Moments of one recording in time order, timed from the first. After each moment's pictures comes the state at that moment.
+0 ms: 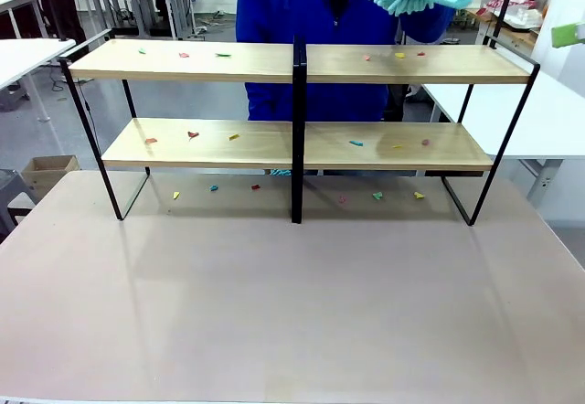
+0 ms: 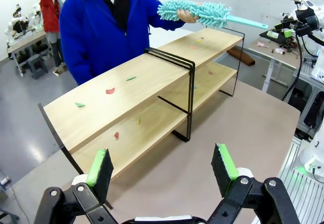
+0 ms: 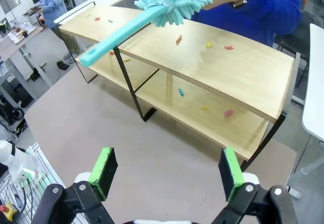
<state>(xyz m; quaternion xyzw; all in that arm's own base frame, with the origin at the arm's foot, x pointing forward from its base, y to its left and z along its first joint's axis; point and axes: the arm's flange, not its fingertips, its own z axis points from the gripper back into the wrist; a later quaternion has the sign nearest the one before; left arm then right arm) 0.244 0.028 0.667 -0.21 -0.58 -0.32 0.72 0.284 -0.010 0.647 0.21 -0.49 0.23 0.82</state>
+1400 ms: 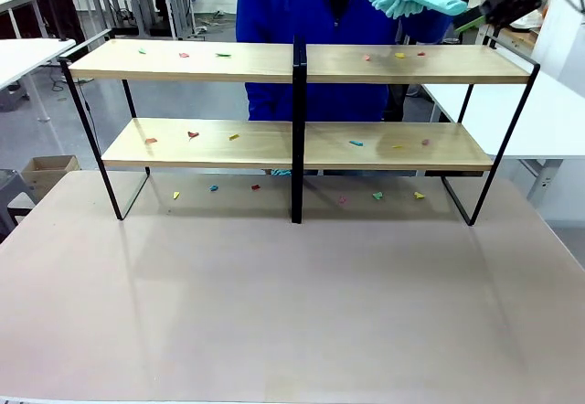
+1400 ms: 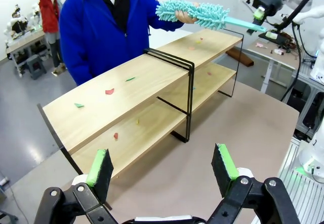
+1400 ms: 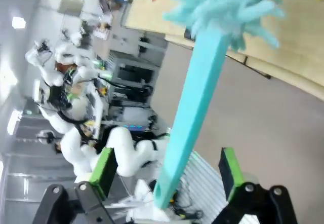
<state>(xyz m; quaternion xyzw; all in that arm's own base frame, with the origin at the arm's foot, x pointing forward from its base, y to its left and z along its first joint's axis) 0.245 0.029 0.667 -0.21 -0.58 -0.32 0.72 0.450 0.085 0.678 0.49 -0.13 0.08 0.86</state>
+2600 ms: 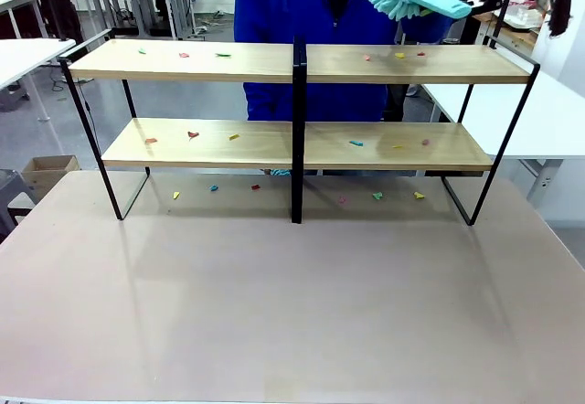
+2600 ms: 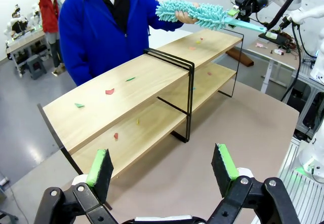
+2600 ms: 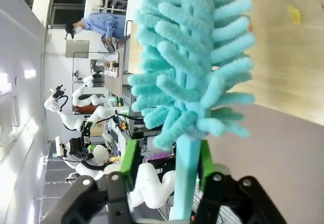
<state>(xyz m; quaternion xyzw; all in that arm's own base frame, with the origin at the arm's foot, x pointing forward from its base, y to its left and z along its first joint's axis) 0.245 0.030 0.667 -0.21 -0.58 -0.32 0.72 0.495 0.088 0.680 0.50 -0.12 -0.04 0.86</state>
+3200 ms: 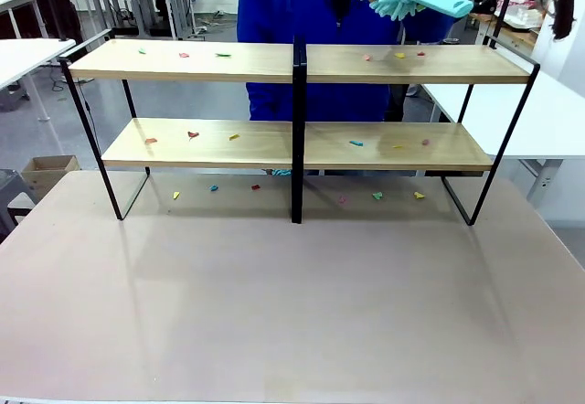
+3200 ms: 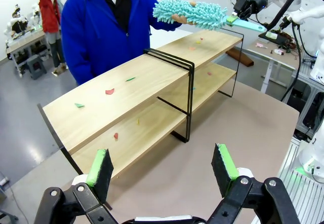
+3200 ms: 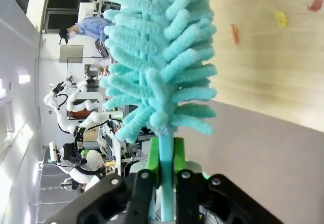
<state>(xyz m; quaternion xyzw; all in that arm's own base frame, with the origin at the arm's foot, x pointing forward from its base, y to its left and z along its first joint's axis) 0.245 0.030 0.667 -0.21 -0.58 -0.32 0.72 0.497 0.083 0.673 0.49 -0.13 -0.04 0.86</state>
